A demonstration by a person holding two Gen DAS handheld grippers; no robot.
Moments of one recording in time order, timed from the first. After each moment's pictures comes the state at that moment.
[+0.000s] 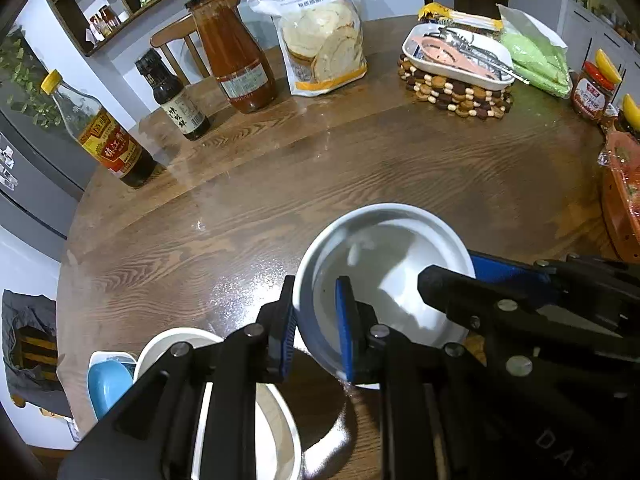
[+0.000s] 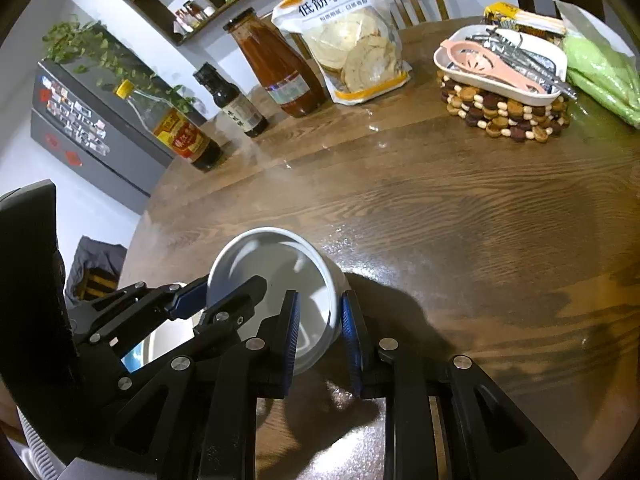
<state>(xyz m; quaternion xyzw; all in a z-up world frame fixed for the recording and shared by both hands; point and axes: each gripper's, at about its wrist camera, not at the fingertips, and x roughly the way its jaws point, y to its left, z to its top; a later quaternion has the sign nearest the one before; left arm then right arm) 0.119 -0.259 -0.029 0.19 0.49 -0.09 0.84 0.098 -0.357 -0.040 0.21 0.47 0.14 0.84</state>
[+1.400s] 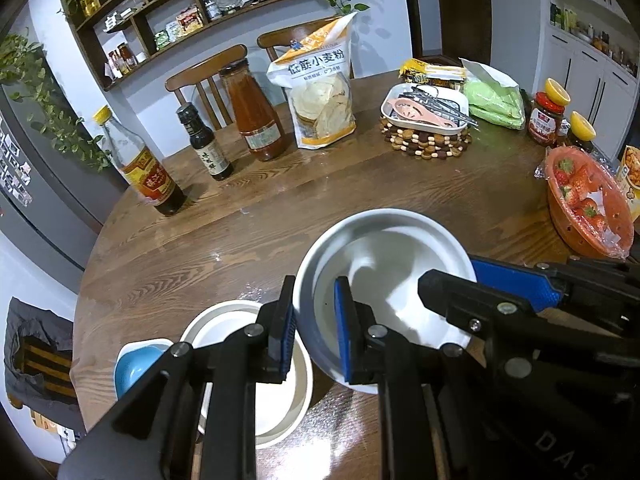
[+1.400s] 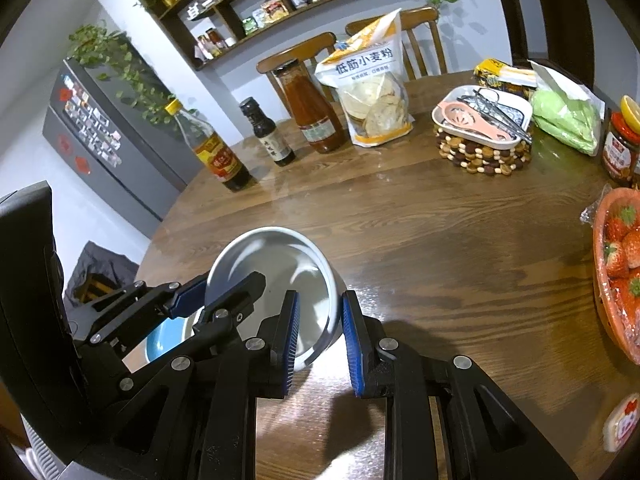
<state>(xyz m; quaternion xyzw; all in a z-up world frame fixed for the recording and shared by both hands) 0.052 -0.244 0.033 0.19 0.41 -0.11 0.88 0.029 -0.335 0.021 0.19 0.42 0.12 0.88</state>
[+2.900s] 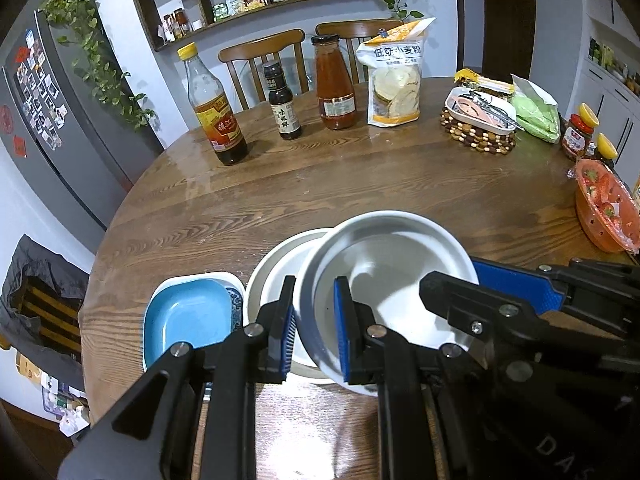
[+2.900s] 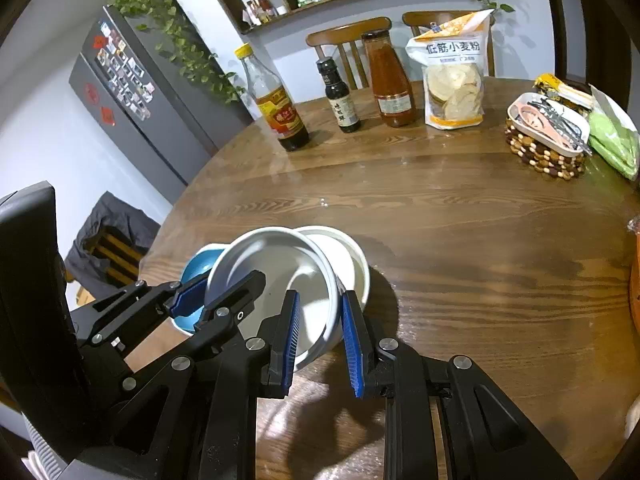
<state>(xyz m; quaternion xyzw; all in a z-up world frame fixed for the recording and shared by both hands) 0.022 -0.153 0.029 0.13 0.42 -0.05 0.90 0.013 -0.239 0.021 0.13 0.43 0.17 0.88</state>
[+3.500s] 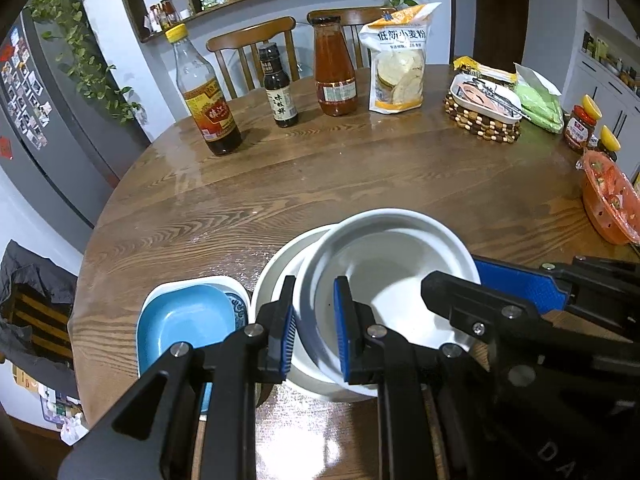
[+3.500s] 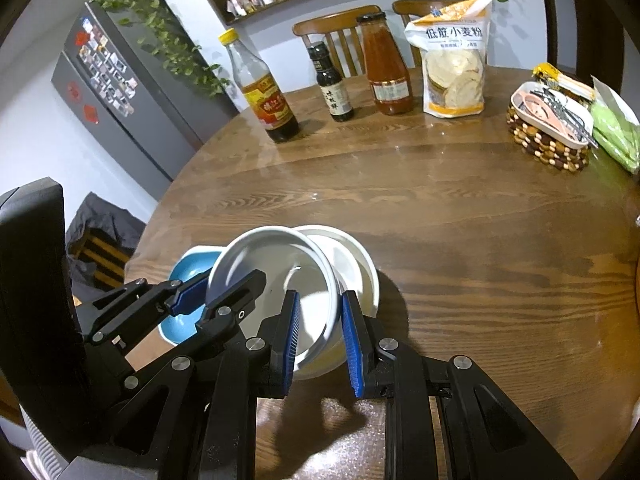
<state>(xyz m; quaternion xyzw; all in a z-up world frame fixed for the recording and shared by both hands) 0.045 -0.137 0.011 0.13 0.44 -0.08 0.89 0.031 -0.222 0.007 0.14 0.46 0.14 0.87</state>
